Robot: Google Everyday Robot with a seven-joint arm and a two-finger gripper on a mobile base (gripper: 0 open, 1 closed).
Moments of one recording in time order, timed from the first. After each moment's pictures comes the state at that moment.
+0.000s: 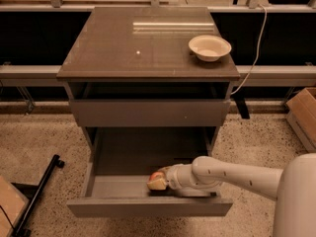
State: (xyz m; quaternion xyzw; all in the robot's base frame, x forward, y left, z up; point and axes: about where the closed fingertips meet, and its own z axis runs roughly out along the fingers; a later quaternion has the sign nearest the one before) arm 0.567 -0.004 0.389 -0.36 0.83 0.30 0.30
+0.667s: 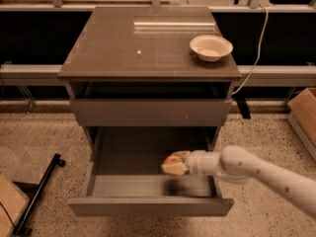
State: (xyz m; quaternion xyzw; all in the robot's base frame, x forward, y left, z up) arm 0.587 -0.068 0.481 -0.33 0.80 0.33 0.37
